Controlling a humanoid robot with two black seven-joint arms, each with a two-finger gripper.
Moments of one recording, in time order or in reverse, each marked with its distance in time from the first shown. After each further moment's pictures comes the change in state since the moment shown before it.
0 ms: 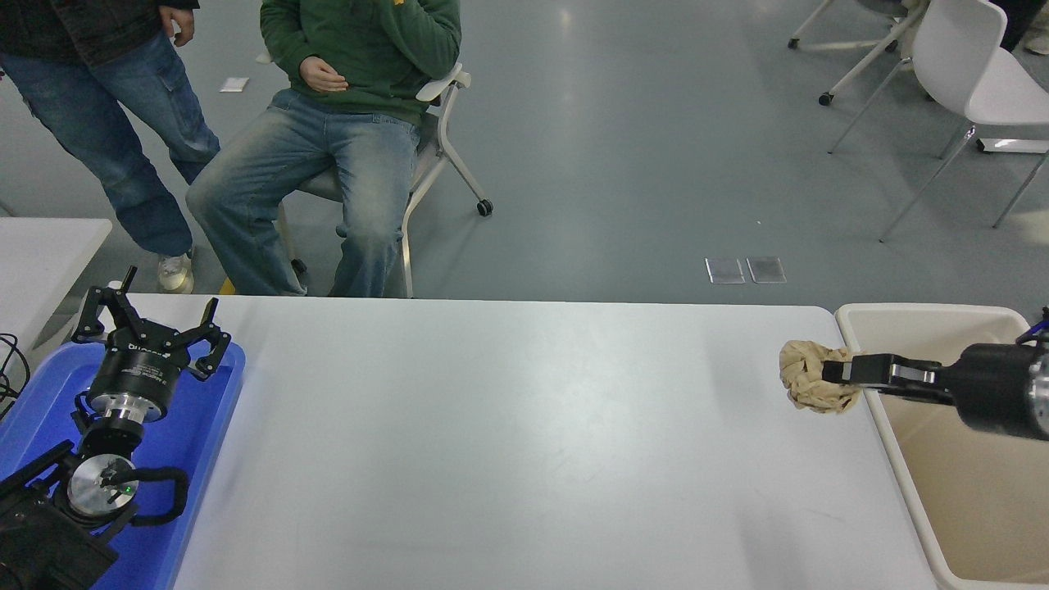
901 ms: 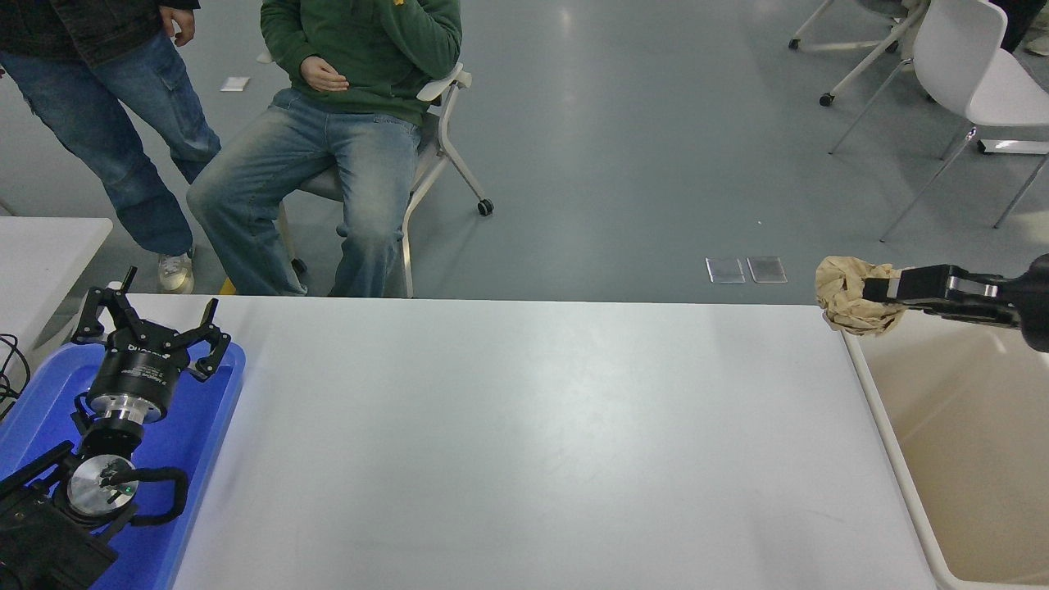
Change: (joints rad) left arm 0.000 0.000 0.000 0.000 0.000 0.000 0.000; right arm 0.141 -0.062 -0.003 -0.013 0.055 0.074 -0.003
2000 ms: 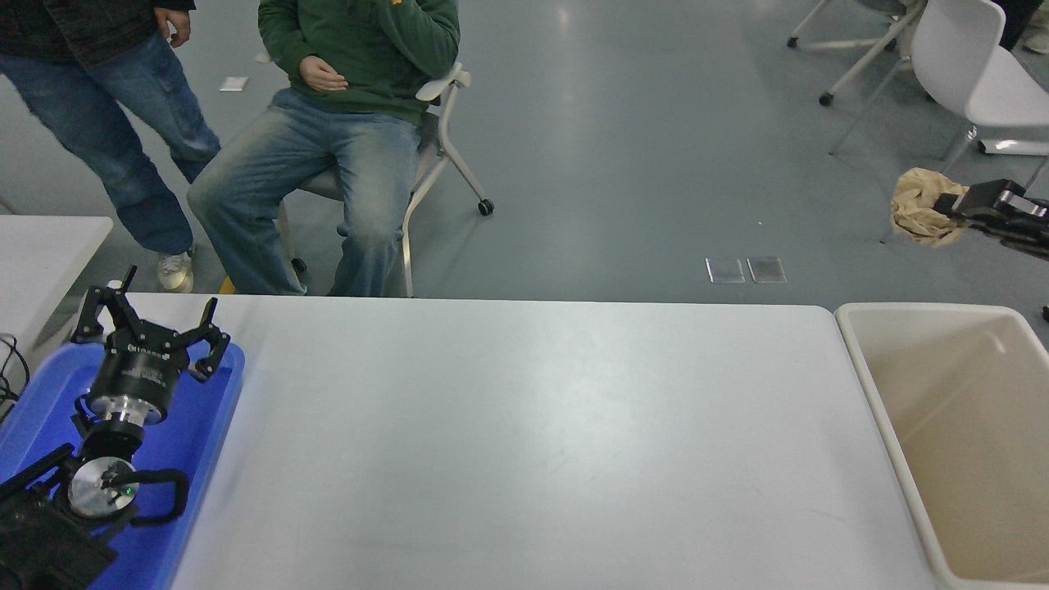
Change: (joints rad) left arm 0.000 0.000 0.000 0.000 0.000 0.000 0.000; right arm 0.023 0.278 -0.004 -0.591 0.055 -0.195 -0.025
